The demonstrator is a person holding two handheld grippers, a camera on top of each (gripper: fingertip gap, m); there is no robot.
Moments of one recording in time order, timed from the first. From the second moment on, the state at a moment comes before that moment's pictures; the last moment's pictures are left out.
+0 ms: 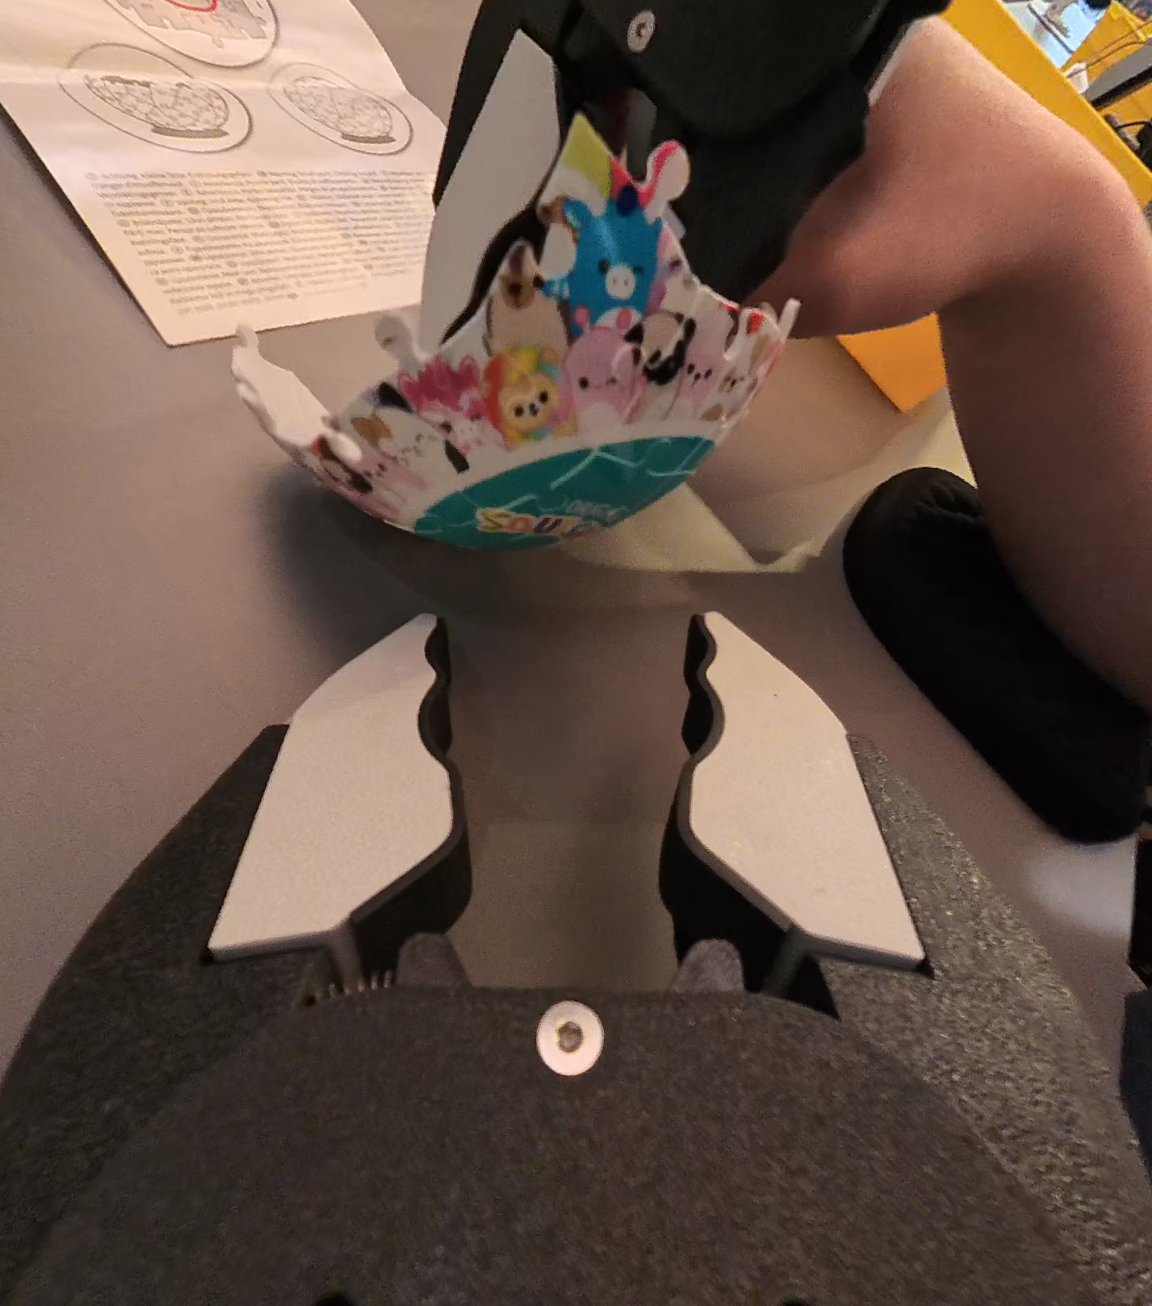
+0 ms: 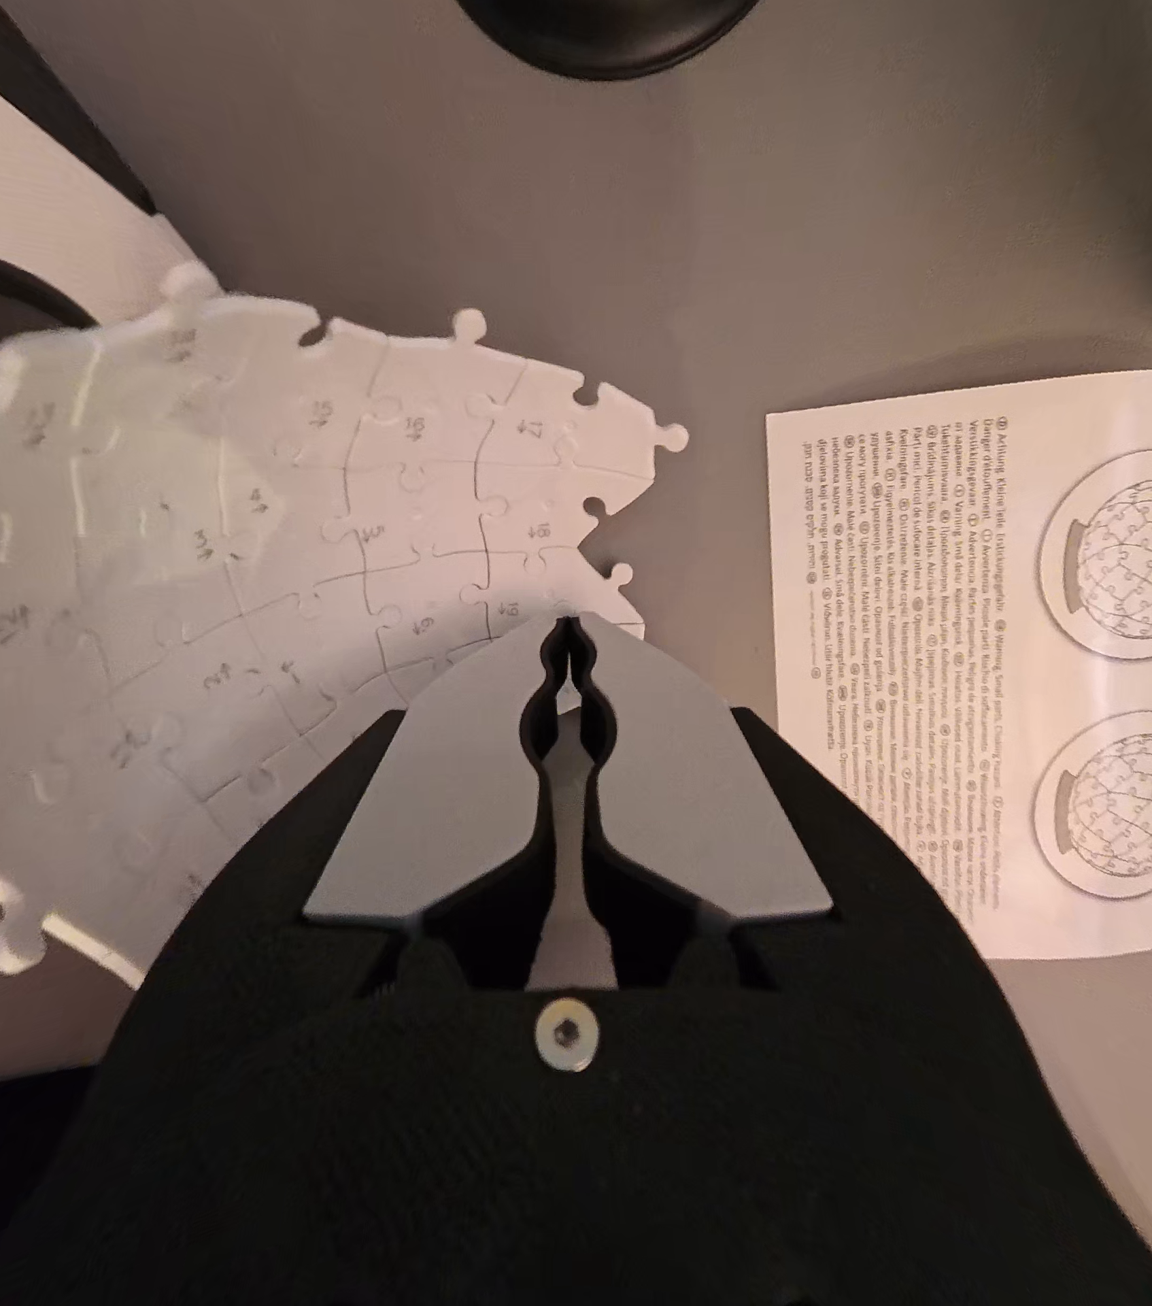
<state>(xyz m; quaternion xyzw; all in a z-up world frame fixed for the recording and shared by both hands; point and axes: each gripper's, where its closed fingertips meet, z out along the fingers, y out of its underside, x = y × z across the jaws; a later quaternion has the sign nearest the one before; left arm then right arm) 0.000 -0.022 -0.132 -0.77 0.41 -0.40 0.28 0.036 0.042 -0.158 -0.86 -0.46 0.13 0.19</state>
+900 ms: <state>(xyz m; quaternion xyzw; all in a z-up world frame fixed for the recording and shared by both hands) 0.009 0.004 -0.143 -0.79 0.42 -0.28 0.34 0.041 0.055 -0.143 -0.84 -0.46 0.16 0.26</state>
